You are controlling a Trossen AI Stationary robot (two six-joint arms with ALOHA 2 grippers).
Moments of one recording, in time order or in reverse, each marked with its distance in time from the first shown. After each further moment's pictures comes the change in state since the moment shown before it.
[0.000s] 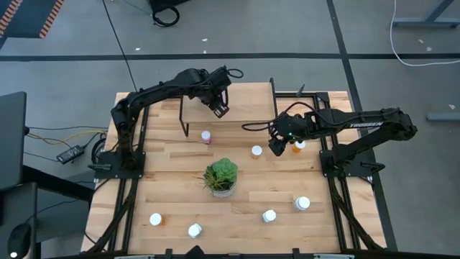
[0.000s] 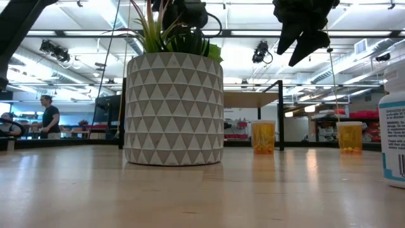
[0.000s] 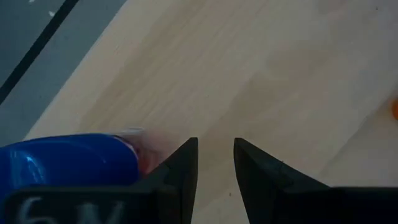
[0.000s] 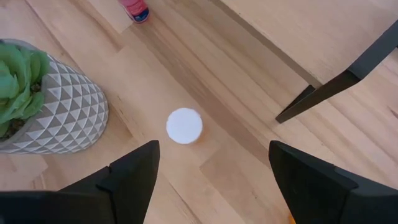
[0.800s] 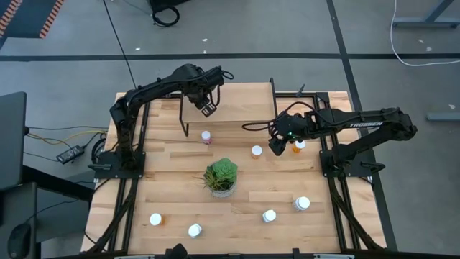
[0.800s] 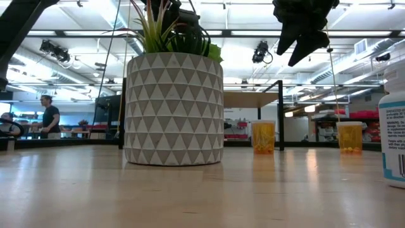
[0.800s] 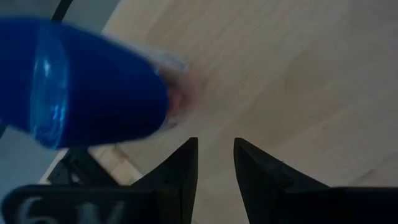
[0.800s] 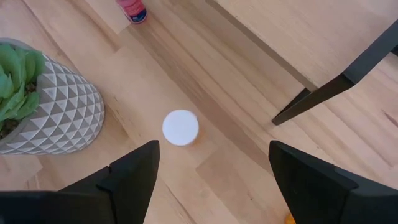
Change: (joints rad) left arm 0.053 0.000 0.000 -0.241 -0.088 -0.002; right arm 0.000 0.000 0.000 0.000 0.006 -0.020
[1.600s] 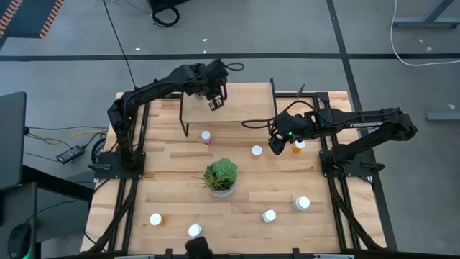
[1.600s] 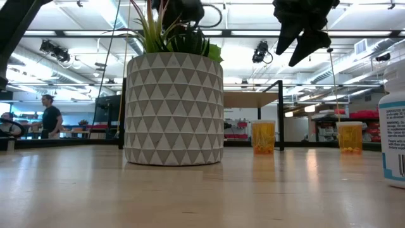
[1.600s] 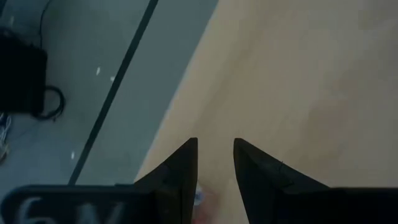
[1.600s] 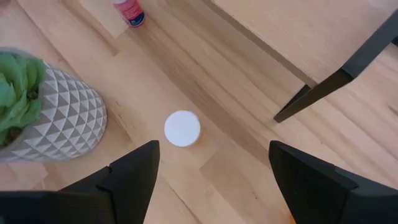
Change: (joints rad) left arm -0.020 -0.033 0.000 0.345 -0.054 0.351; right arm 0.000 0.000 0.000 0.004 0.008 0.066
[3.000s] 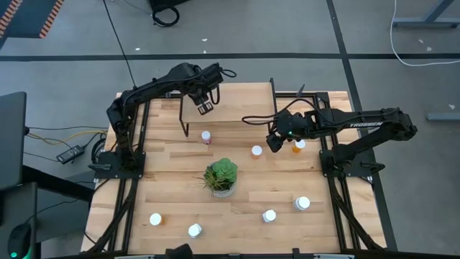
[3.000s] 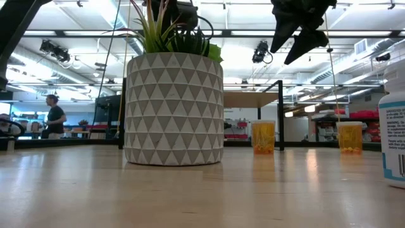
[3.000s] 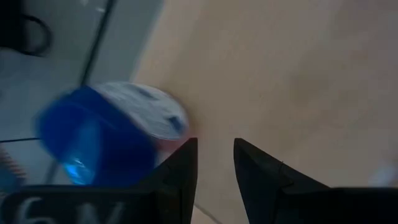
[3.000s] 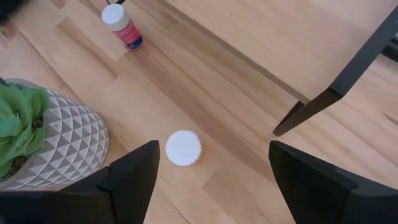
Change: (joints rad) left arm -0.002 -0.010 0.000 -0.283 -0.002 -0.128; right arm 0.000 0.000 0.000 0.041 0.047 0.008
